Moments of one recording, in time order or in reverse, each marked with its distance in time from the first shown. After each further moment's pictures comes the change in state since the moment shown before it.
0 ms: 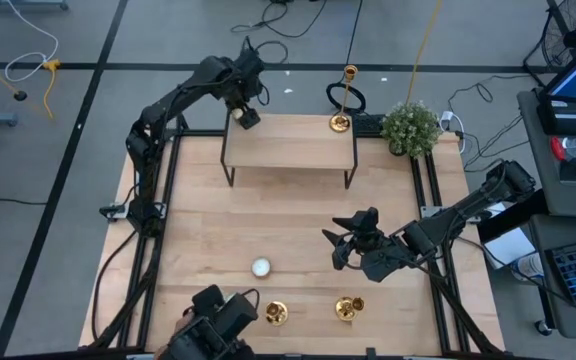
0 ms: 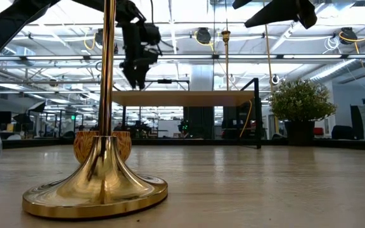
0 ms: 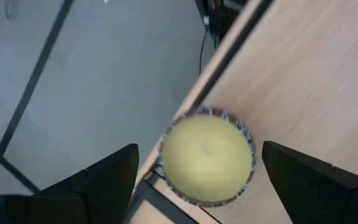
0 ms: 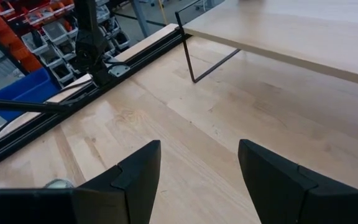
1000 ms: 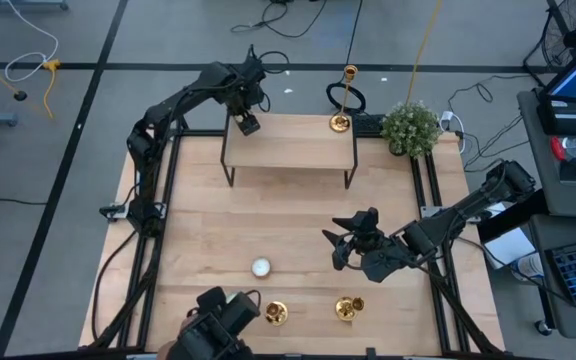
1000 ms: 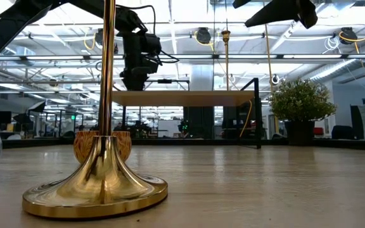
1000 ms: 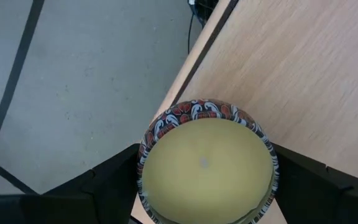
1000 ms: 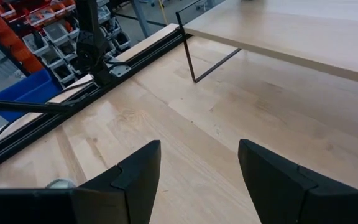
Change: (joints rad) left arm 0.008 0.011 -0.117 0.043 0.031 0.046; right arm 0.007 0.000 0.000 0.001 0.001 0.008
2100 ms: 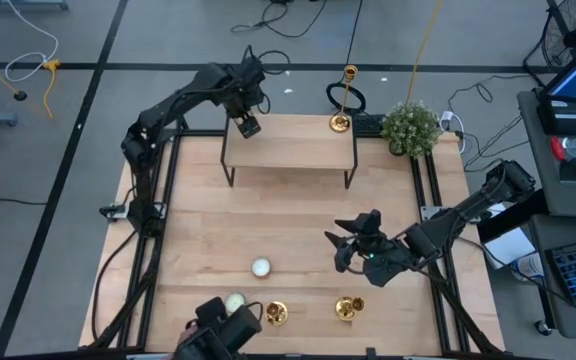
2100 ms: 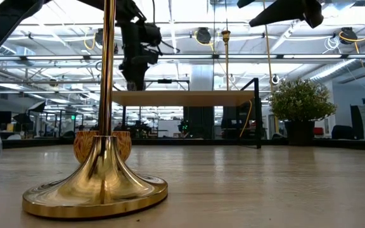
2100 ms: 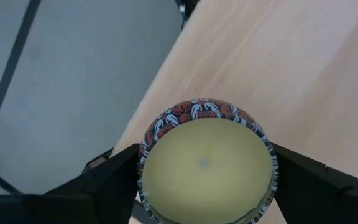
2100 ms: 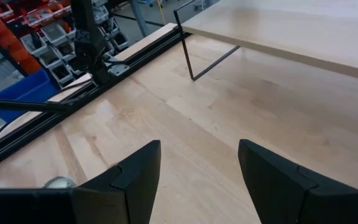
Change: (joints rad) left arm -0.046 -0.053 0.000 -0.049 0.014 -0.056; right arm 0.026 0.000 0.000 -0.037 0.019 0.045
